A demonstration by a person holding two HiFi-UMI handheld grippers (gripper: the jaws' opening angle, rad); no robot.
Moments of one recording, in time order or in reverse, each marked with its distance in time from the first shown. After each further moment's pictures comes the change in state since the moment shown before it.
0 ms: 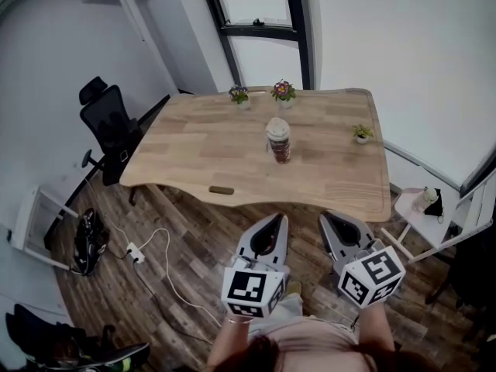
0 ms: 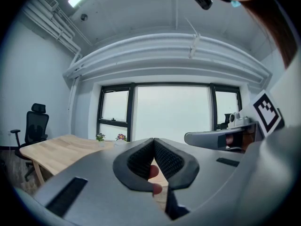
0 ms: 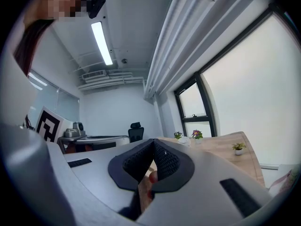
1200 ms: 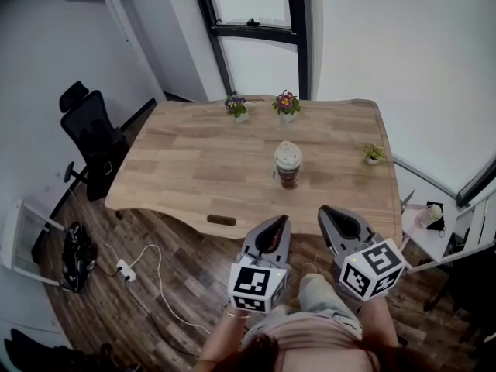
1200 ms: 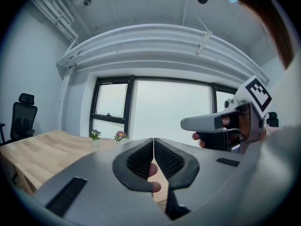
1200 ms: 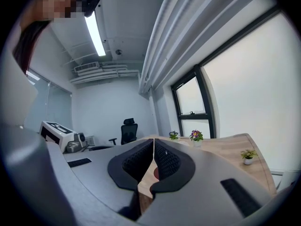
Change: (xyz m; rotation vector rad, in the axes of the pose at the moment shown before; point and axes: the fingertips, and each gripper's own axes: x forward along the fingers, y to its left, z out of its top) left arm 0.112 0.107 -0.025 -0.024 0.025 -0.098; right arm 0.147 -0.050 0.005 -0.020 0.061 -0.054
